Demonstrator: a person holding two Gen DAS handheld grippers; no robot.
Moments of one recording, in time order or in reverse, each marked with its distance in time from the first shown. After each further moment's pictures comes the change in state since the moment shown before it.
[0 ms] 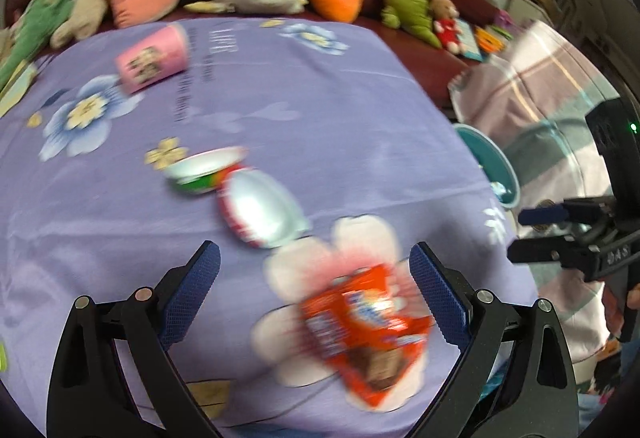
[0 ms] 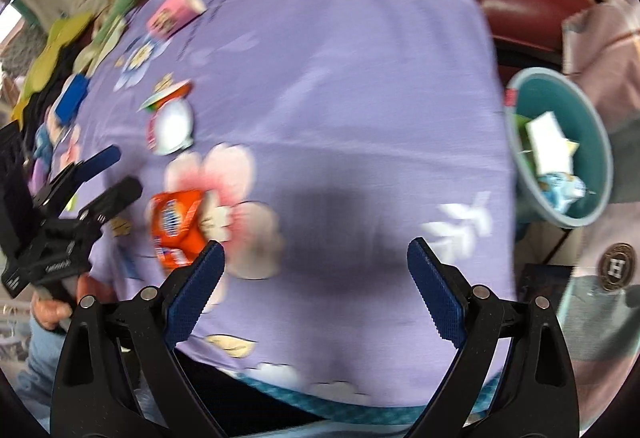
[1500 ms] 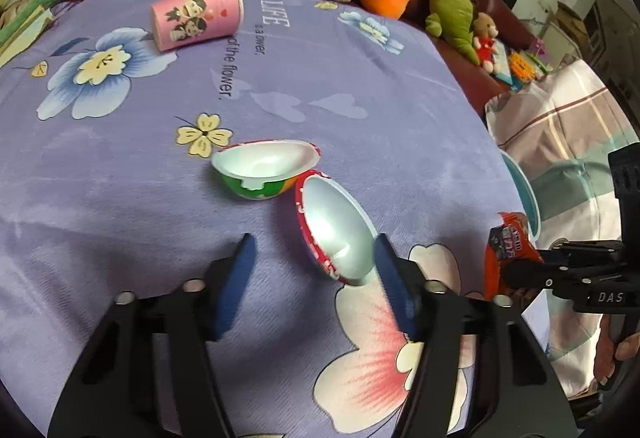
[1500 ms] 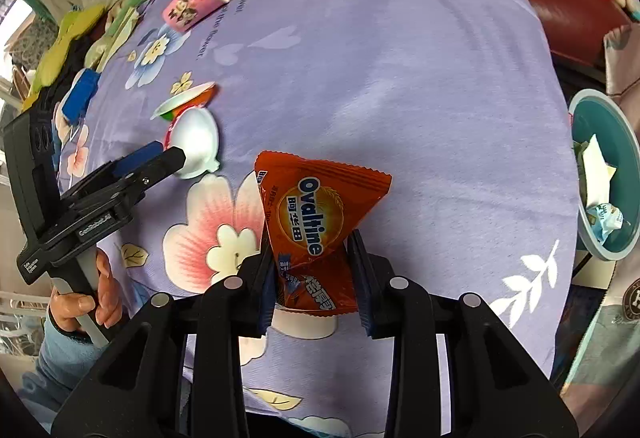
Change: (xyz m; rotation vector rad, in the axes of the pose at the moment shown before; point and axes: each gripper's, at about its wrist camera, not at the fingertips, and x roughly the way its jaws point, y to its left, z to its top) left arm 0.045 0.041 0.013 -0.146 0.044 0.005; right arm 0.040 0.027 0.034 -0.020 0.005 0.048
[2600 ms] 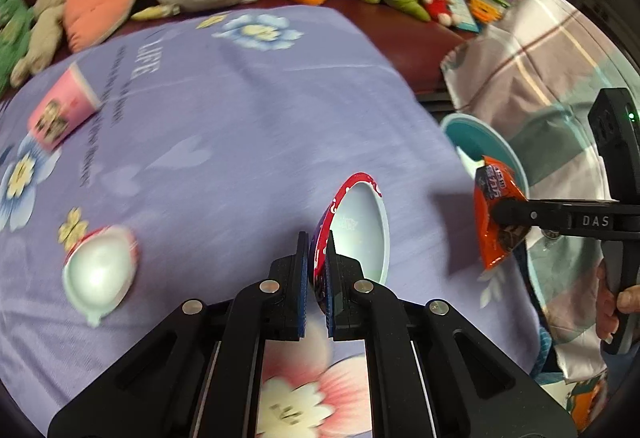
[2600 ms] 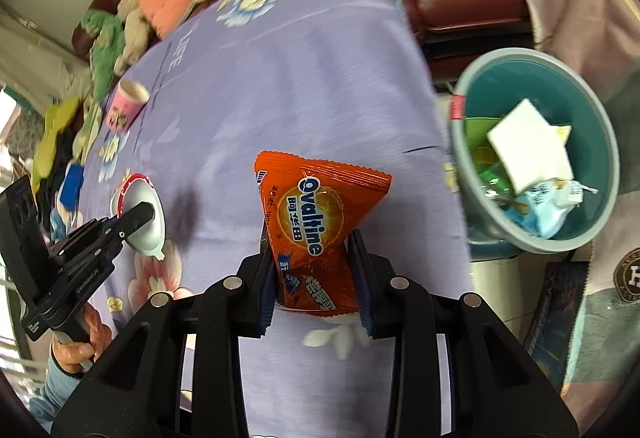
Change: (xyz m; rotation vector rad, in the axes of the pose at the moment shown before) left arm 0.036 -0.153 0.029 0.262 0.033 0.017; right arm -0.044 -0.155 -0.002 0.245 -0.144 0.046
